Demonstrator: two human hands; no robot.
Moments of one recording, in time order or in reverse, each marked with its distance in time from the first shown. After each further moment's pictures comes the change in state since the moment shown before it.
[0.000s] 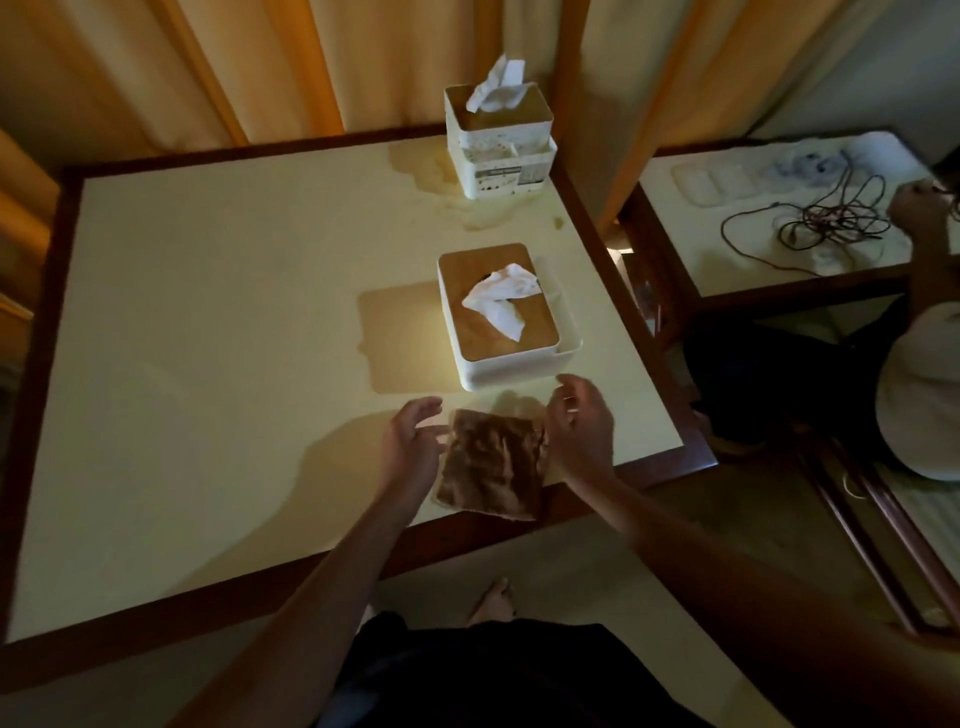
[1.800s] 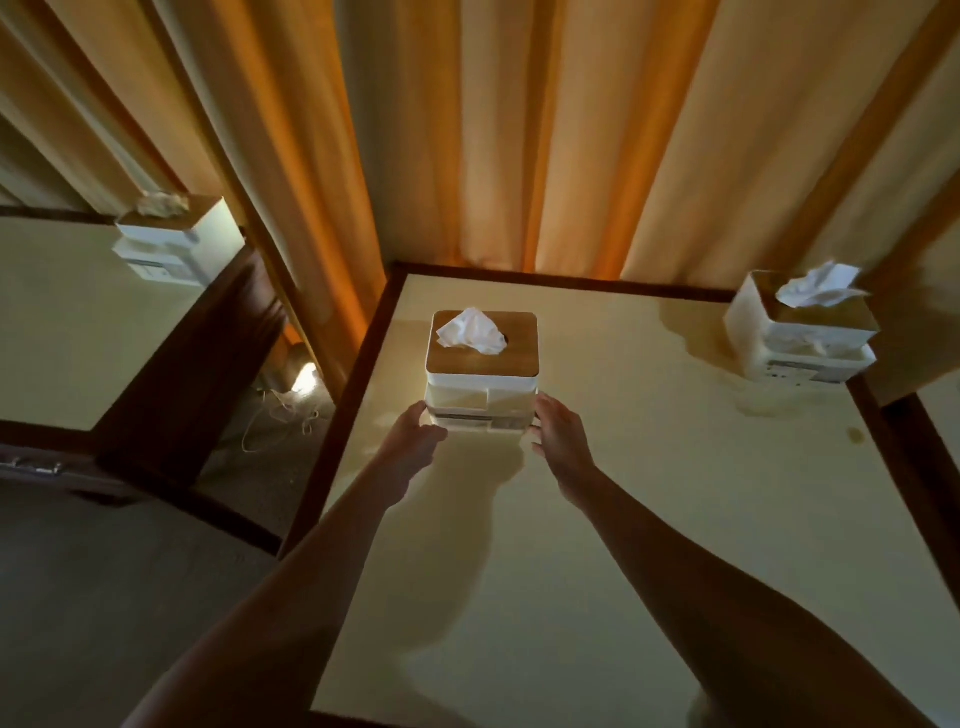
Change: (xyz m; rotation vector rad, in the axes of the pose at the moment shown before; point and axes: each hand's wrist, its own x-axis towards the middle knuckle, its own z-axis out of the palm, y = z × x) left_hand 0.145 0.054 -0.307 -0.178 0.146 -0.129; right_hand 0.072 -0.239 0.290 0.346 -0.631 0.101
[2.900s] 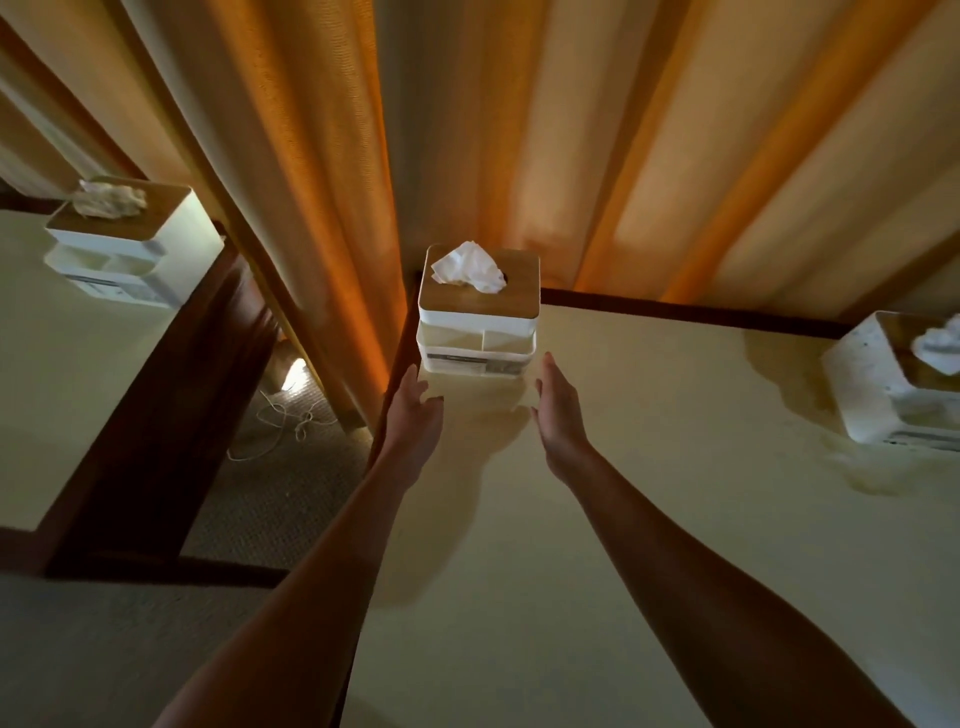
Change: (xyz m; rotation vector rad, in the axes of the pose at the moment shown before) left_hand 0.158 0.052 -0.071 0.094 0.158 0.089; right_hand 0.145 -0.067 0.112 0.212 0.144 0.052
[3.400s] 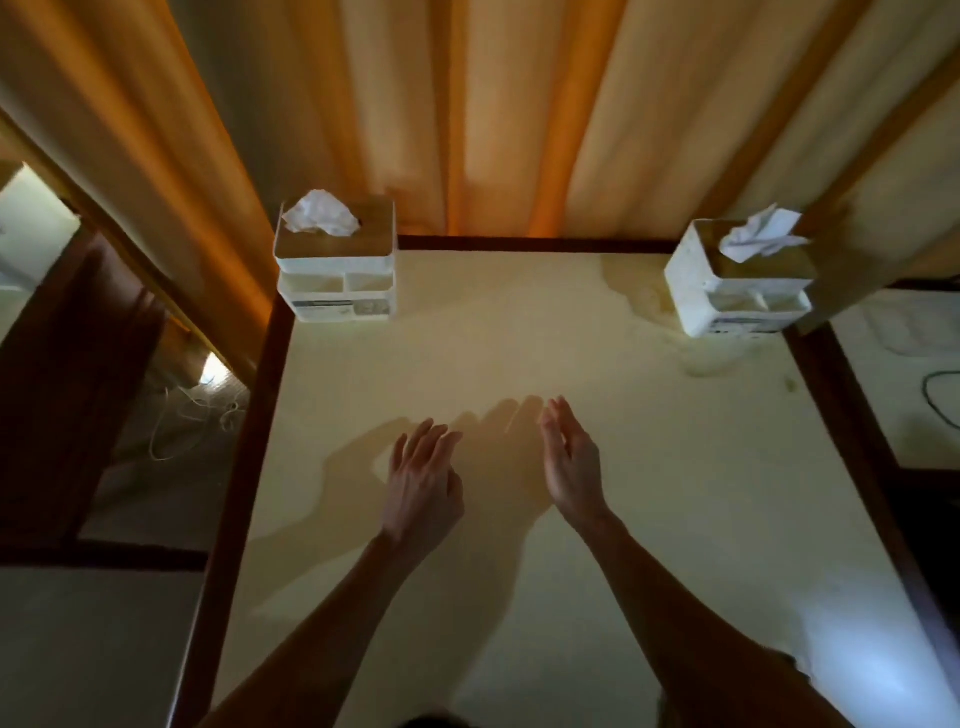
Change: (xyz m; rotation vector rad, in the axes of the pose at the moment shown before) left_hand -0.158 -0.082 0.122 0.799 -0.116 0.733; right_hand -0.108 0.080 -0.204 -0.401 0.156 -0.224
